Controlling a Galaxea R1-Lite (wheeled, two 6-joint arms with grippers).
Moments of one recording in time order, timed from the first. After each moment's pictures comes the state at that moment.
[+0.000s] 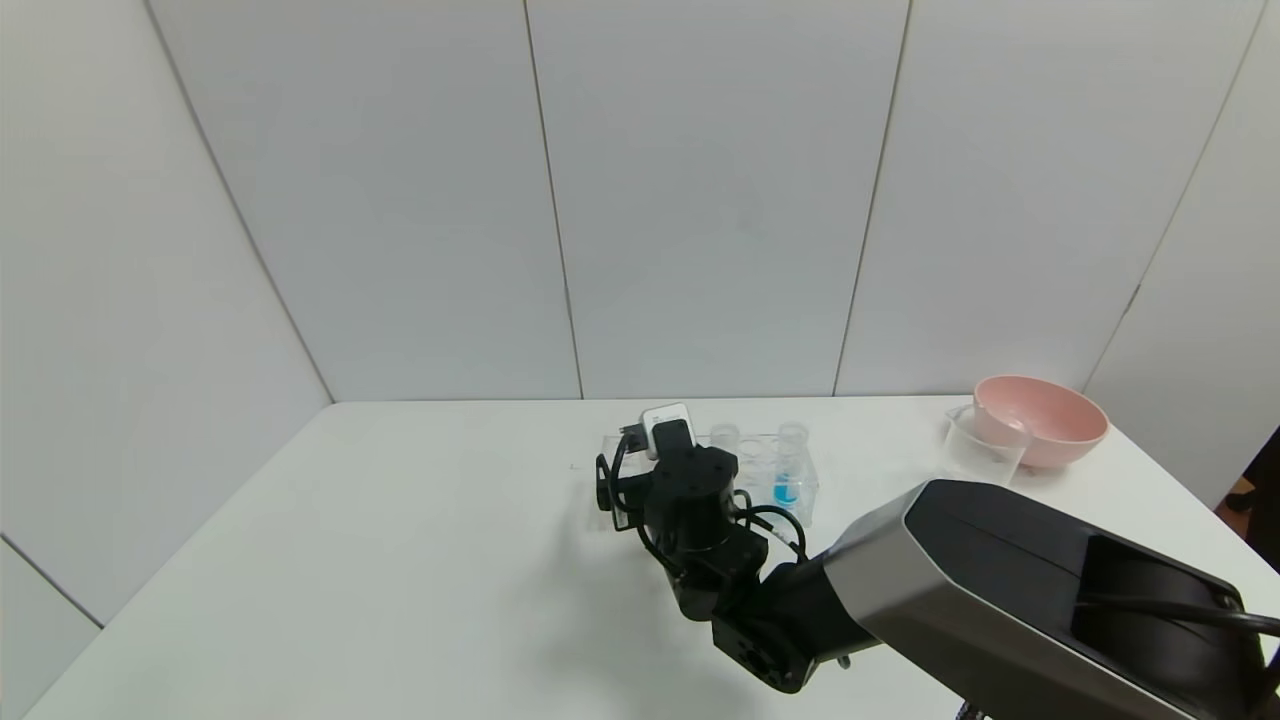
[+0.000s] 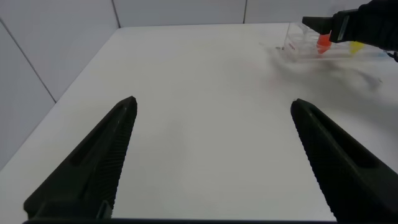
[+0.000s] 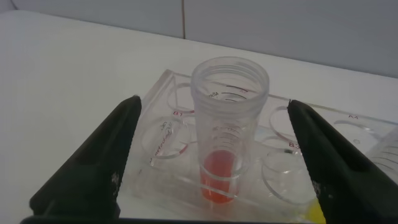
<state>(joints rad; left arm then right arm) 0.00 0.00 0.00 0.00 0.00 0.00 0.80 2.52 -1.45 -0.99 -0.49 0.05</state>
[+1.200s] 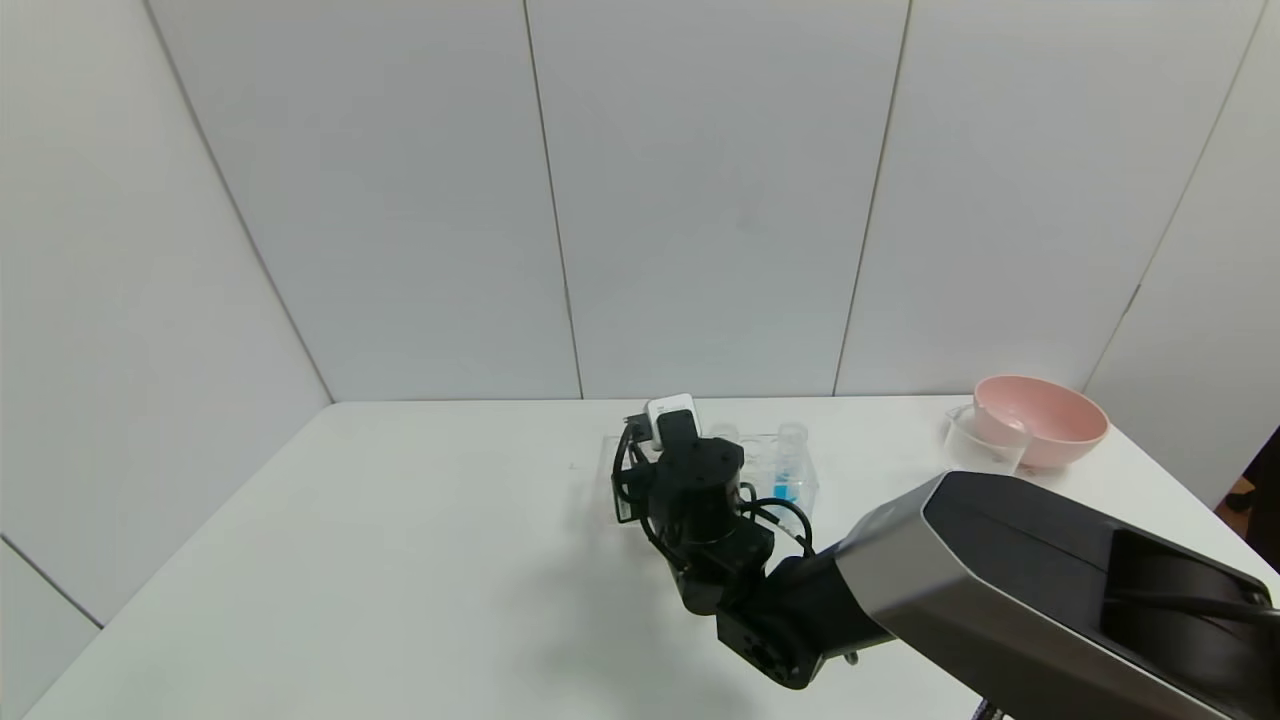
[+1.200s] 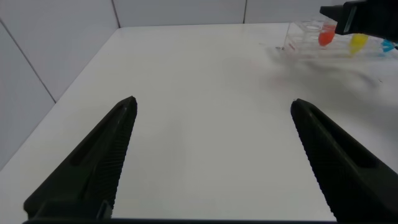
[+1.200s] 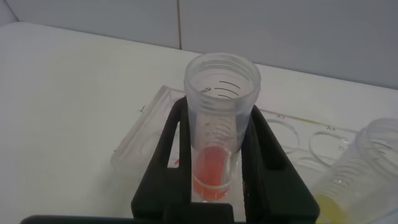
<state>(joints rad) 0.00 0.00 0.00 0.00 0.00 0.00 0.81 2.48 -1.44 -0.99 -0.49 0.05</state>
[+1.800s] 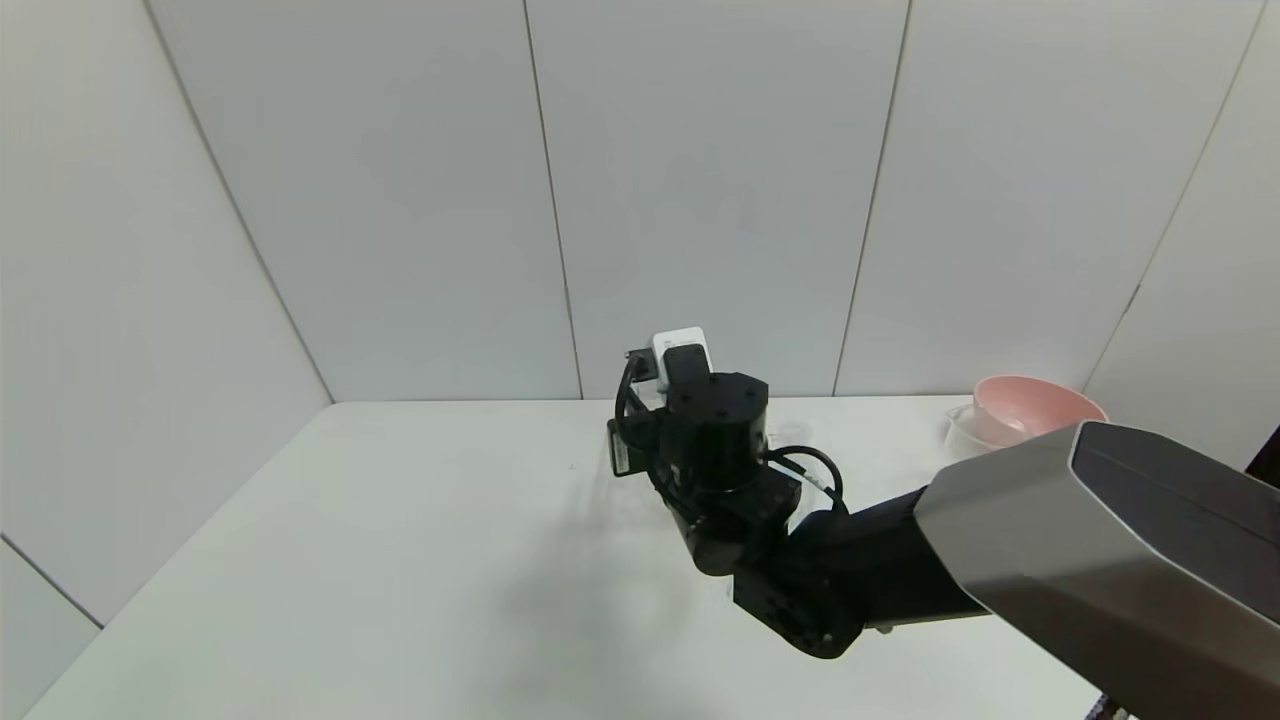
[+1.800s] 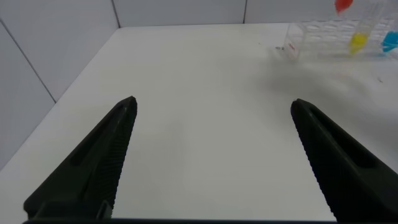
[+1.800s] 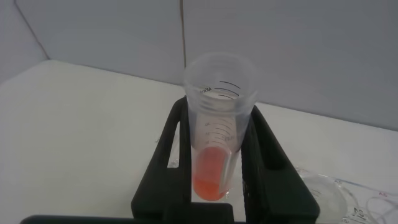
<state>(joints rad) 0.00 0.00 0.00 0.00 0.00 0.00 0.82 2.33 -1.44 -0.90 -0.49 0.04</state>
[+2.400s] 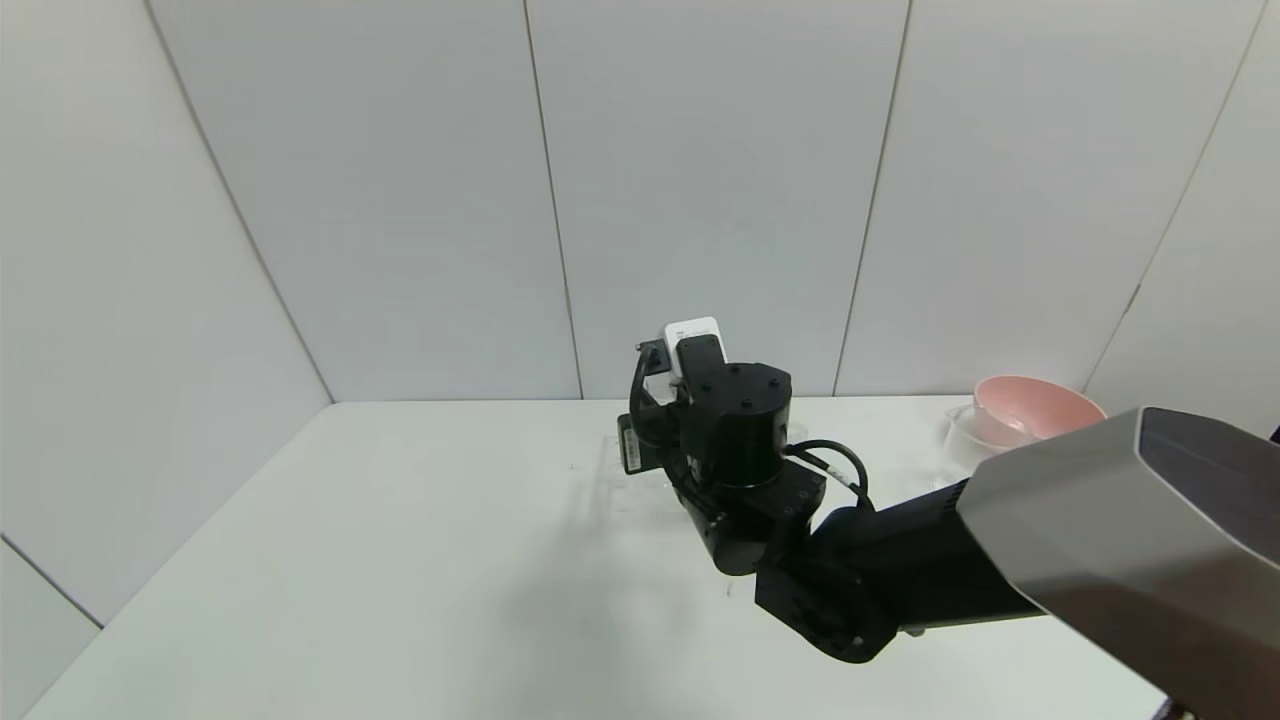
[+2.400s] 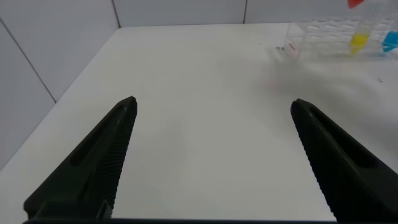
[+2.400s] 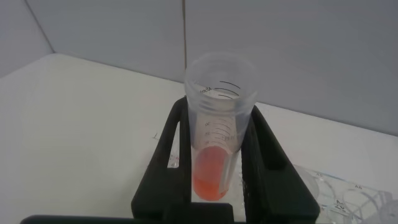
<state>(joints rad) 0.00 0.00 0.00 0.00 0.00 0.00 0.82 2.25 -1.35 -0.90 -0.47 0.02</state>
